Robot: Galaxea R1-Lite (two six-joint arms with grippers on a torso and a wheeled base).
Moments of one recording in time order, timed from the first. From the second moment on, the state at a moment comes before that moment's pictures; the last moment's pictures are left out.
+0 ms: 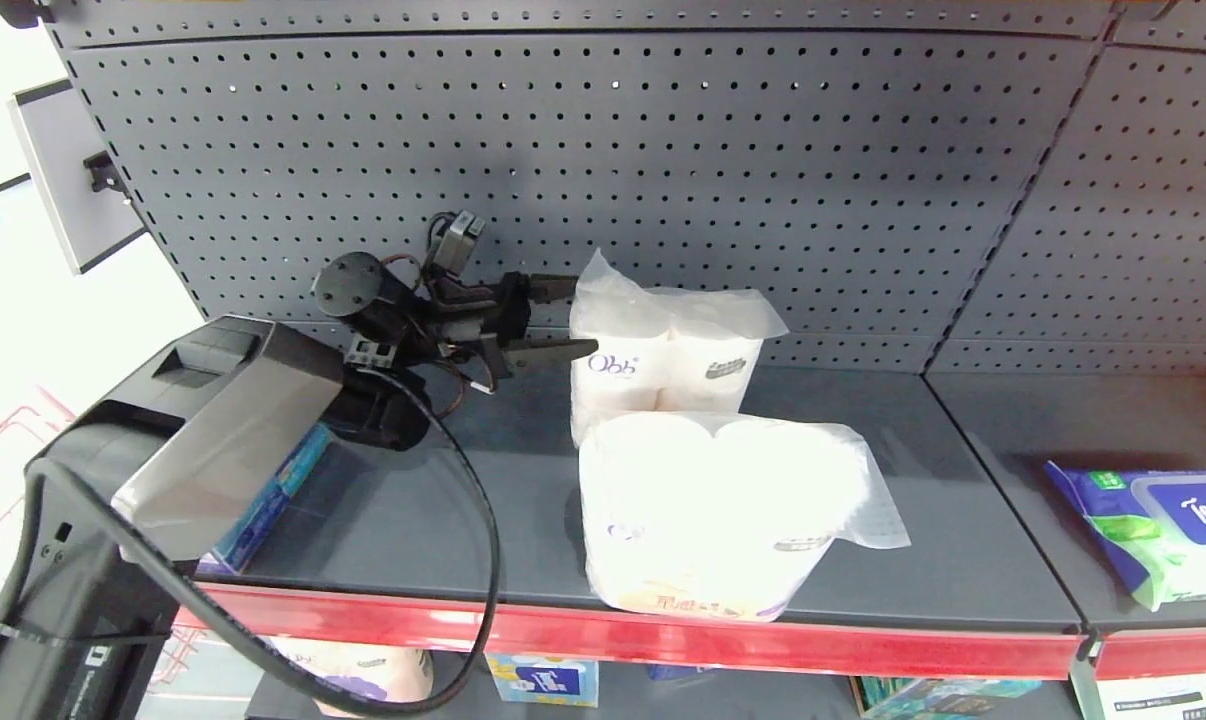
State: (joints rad) left arm -0.28 2.49 -1.60 -1.57 -1.32 -0.55; right arm -0.33 0.00 -0.09 0.14 0.31 -0.15
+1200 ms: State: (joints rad) left arm -0.07 1.91 -0.61 -1.57 -1.11 -0.43; right arm -0.31 0.04 -0.15 0.14 0.36 -0.14
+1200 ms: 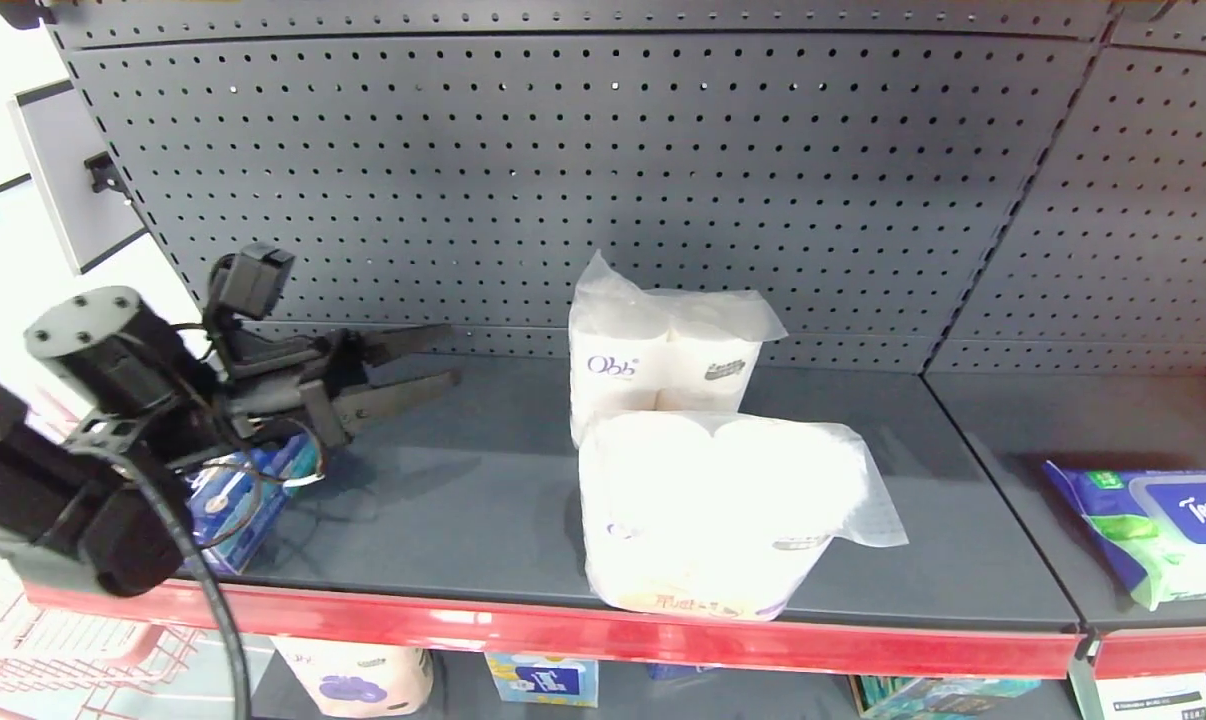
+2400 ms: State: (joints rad) left arm -0.06 1.35 -0.42 -0.85 -0.23 -0.35; right arm -0.31 0.30 -0.34 0.14 0.37 -0.13
